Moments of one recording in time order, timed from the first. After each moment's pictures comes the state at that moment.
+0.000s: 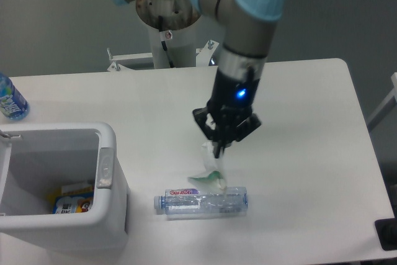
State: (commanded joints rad) arm 2.58 -1.78 -1.43 -0.95 1.08 0.16
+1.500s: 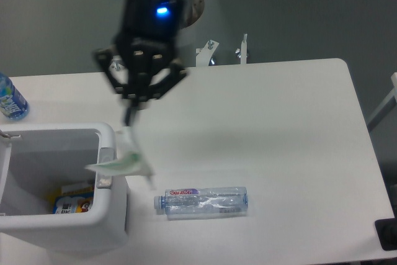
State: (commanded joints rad) arm 2.20 -1.71 -1.38 -0.94 1.09 -0.07
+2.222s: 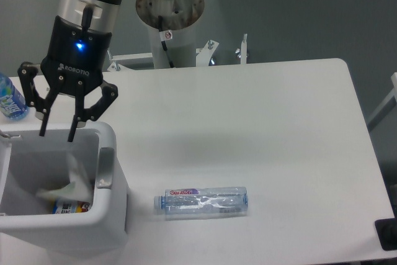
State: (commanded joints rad) arm 2.17 -1.71 -1.40 -0.92 1.13 -0.05
